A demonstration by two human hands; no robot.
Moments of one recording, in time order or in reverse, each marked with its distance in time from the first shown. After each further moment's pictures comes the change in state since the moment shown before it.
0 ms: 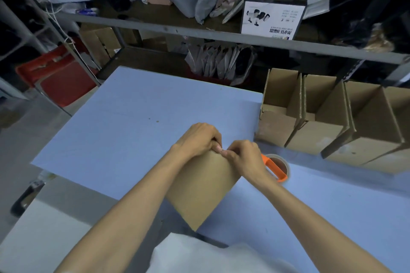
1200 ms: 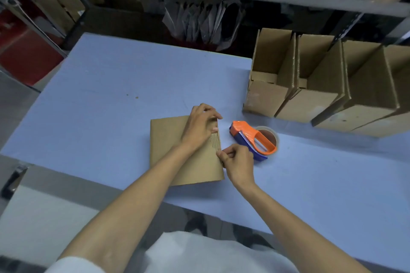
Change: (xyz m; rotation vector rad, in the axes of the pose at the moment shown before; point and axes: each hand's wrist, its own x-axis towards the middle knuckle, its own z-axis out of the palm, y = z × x) left_hand 0.023 0.006 0.078 -0.338 0.240 -0.092; right_hand -0.043 0.038 0.044 0.283 0.129 0.406
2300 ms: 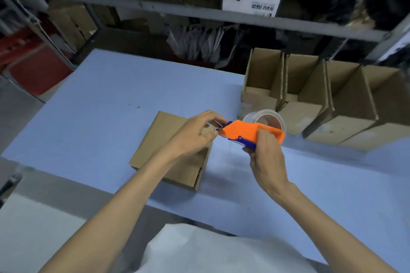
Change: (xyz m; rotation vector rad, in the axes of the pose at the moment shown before) left_hand -0.045 0.070 -0.060 -0.178 -0.171 0.134; right_hand -0.003 -0.009 -0.087 -0.145 0.118 -0.461
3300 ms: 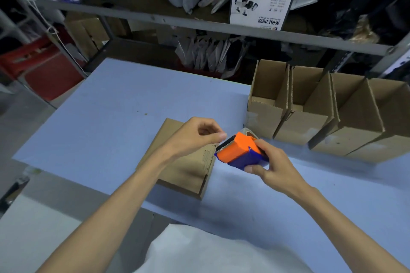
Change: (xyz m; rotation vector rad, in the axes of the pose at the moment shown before) left_hand -0.007 0.001 -0.022 -0.272 -0.021 -0.105; right_hand 0.010 -0.008 -0.034 0.120 -0.396 -0.165
